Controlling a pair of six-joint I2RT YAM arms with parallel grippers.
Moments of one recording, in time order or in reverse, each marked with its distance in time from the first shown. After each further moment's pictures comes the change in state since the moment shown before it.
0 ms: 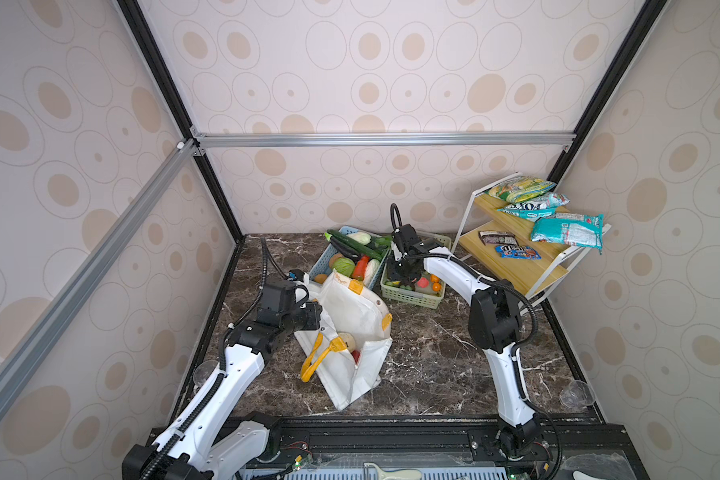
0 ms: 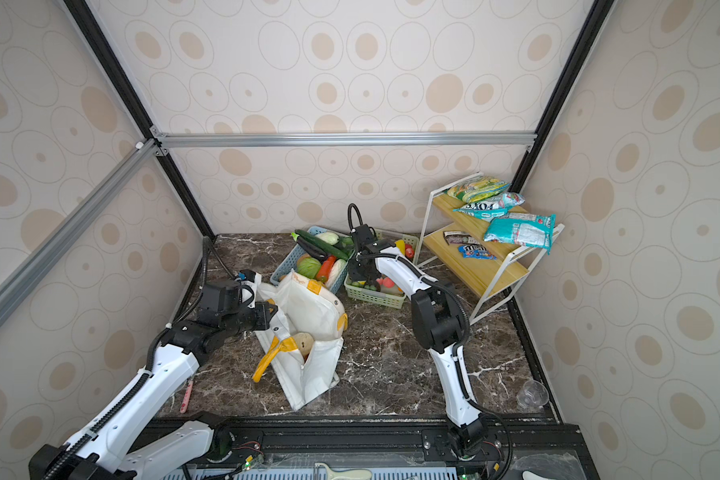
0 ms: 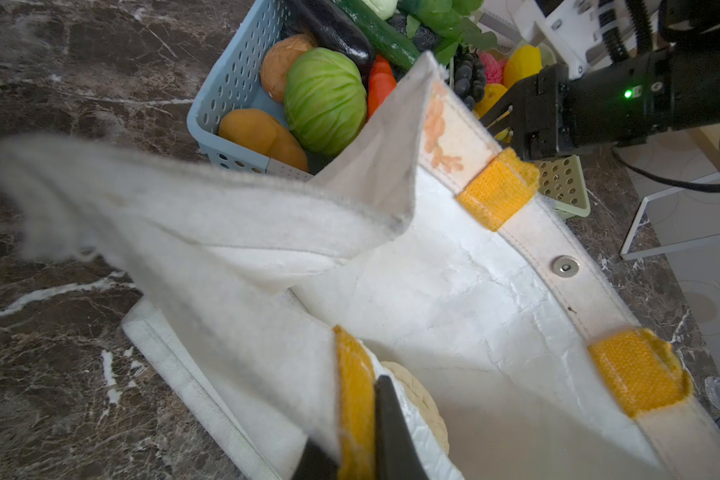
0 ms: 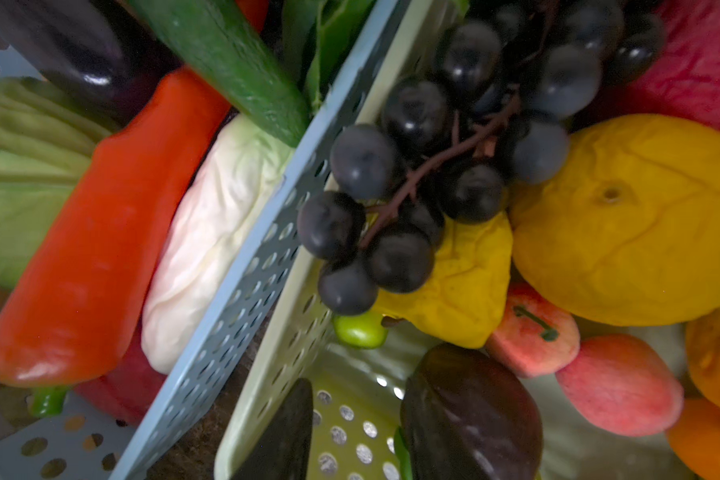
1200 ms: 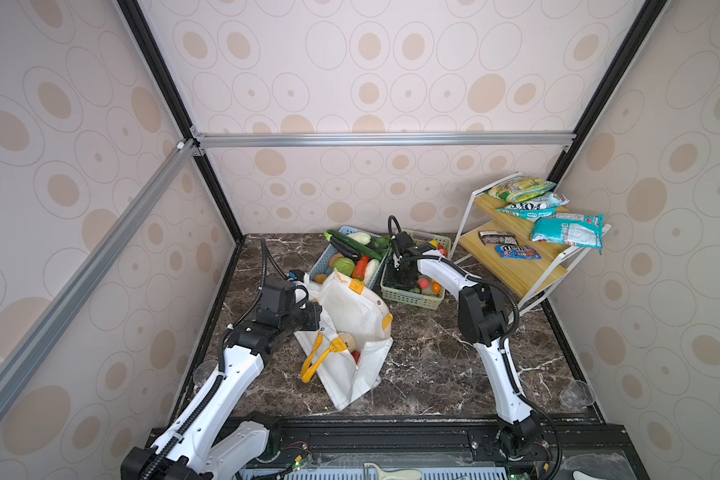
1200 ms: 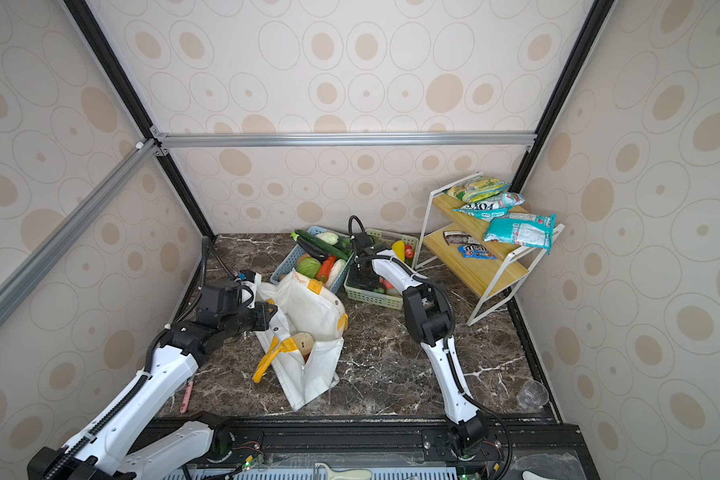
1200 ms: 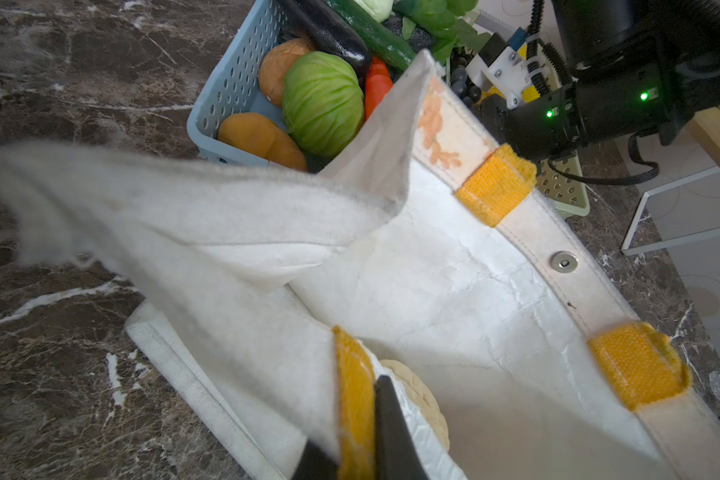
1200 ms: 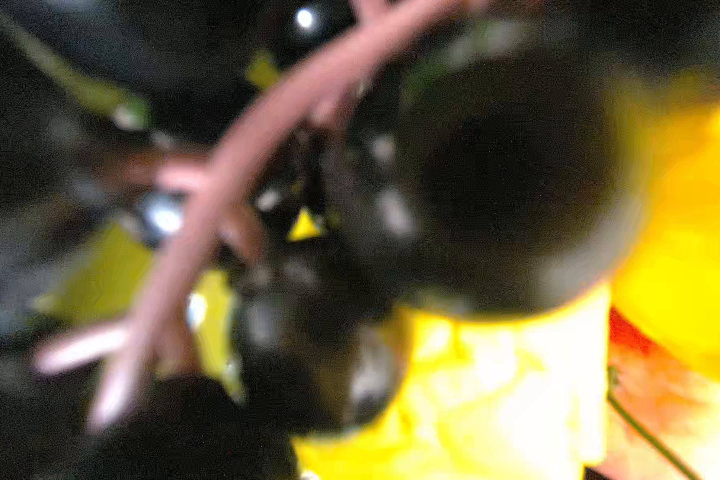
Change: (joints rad) left arm 0.000 -0.010 0.000 -0.005 0.000 0.017; right arm -0.019 0.141 0.077 -0.046 -0.071 0.153
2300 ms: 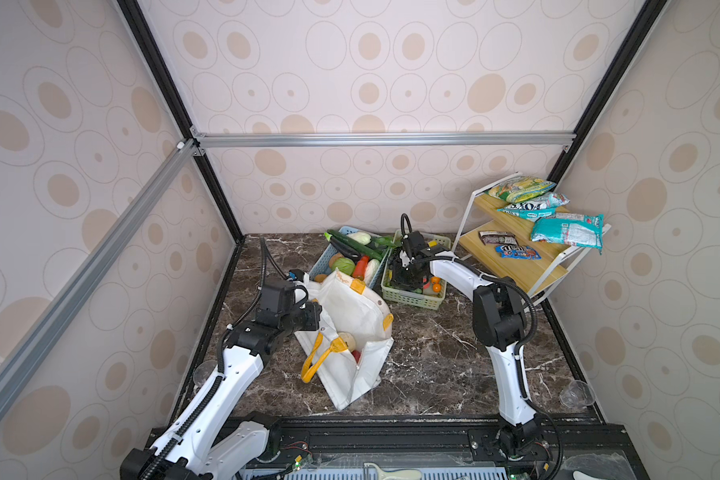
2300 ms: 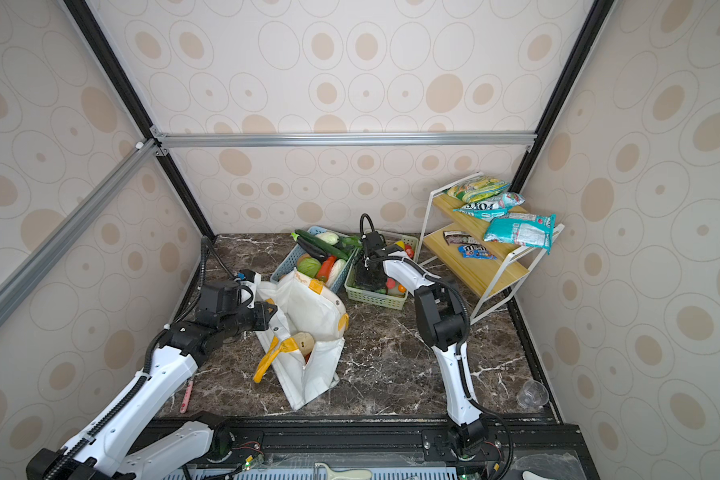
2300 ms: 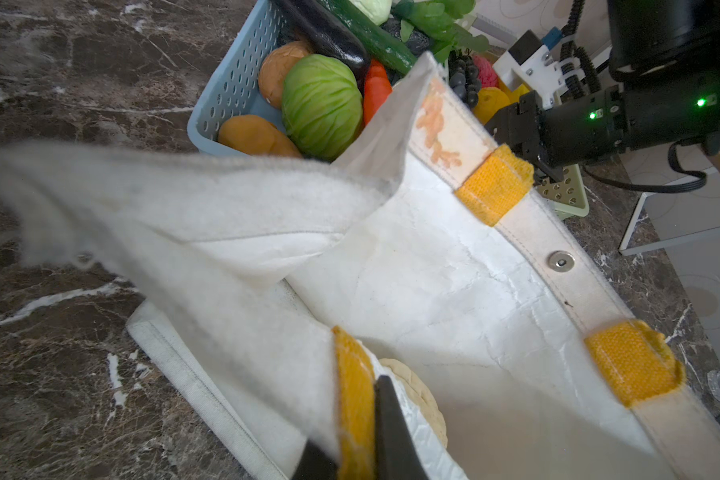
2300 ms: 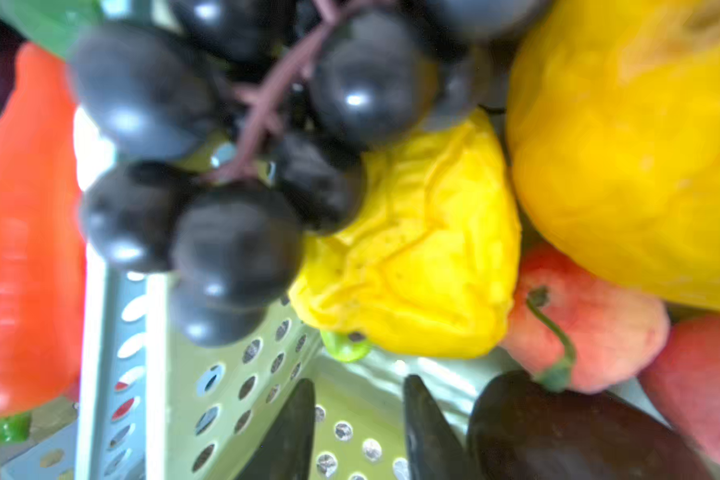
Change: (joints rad) left arm 0.000 -0.005 0.003 -0.004 0.000 0.000; right arm -0.042 -0.157 -0.220 0.134 -0.097 0.002
